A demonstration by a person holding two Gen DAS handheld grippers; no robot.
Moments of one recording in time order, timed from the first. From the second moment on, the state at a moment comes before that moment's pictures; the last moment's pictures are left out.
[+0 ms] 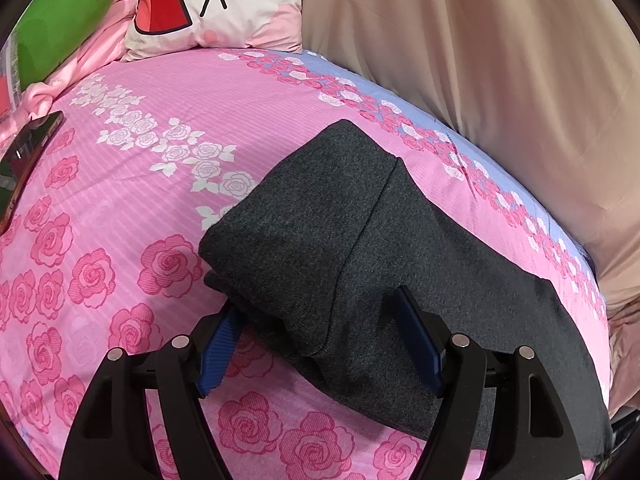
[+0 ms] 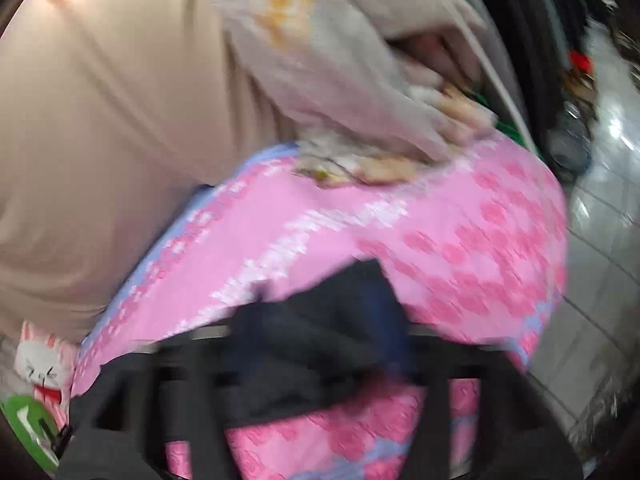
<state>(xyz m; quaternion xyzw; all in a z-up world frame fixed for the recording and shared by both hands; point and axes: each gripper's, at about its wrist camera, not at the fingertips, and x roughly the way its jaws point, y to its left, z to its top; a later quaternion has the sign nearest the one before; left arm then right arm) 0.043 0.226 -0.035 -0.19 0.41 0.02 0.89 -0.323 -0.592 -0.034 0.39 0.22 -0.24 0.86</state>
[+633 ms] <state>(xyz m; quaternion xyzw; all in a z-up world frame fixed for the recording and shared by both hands) -0.038 -0.118 0.091 0.02 0.31 -0.37 0.88 -0.245 -0.505 0.044 0.27 0.21 -0.07 0.94</state>
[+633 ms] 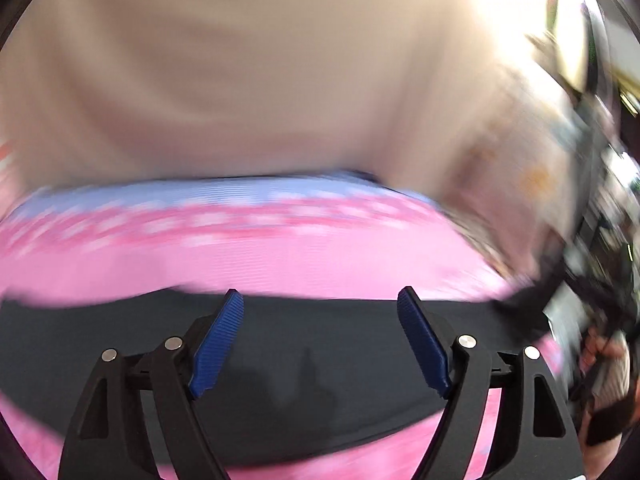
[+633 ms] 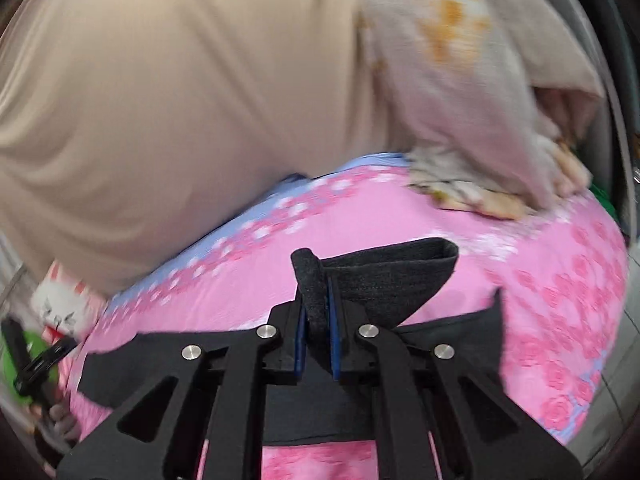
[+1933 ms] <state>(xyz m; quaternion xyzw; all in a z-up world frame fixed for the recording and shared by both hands) -0.166 -0.485 -0.029 0.23 0.40 -0.57 0.67 -0.378 -0.642 -0.122 0.54 0.17 -0.09 0.82</state>
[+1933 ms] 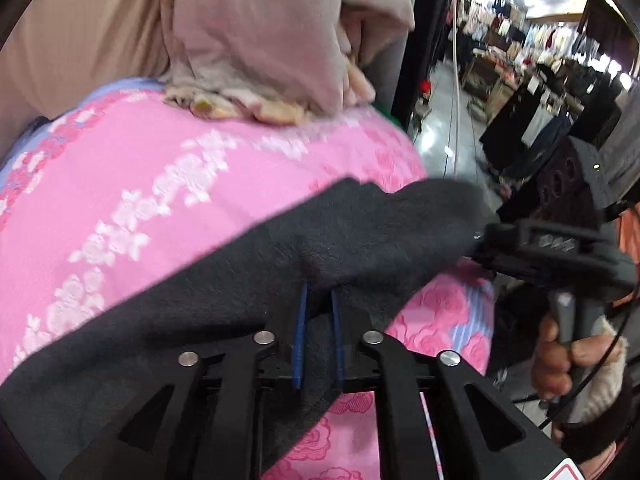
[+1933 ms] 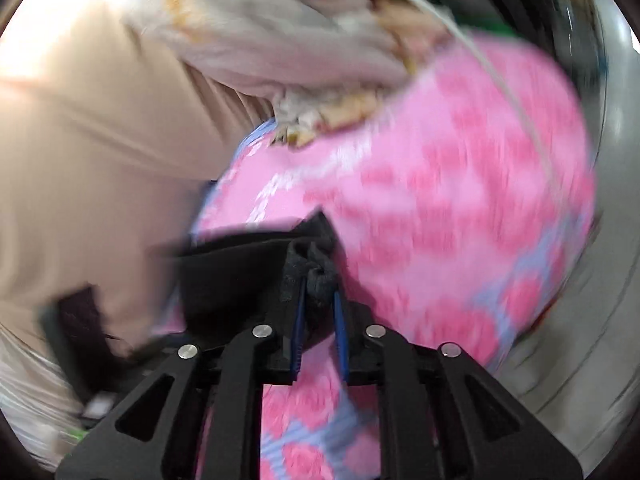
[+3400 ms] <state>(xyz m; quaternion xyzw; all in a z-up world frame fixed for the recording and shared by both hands) 0.042 0.060 -0.007 -0.11 0.40 -0.25 0.87 -0.102 -0.268 0.115 0.15 0.23 0.05 0.96</state>
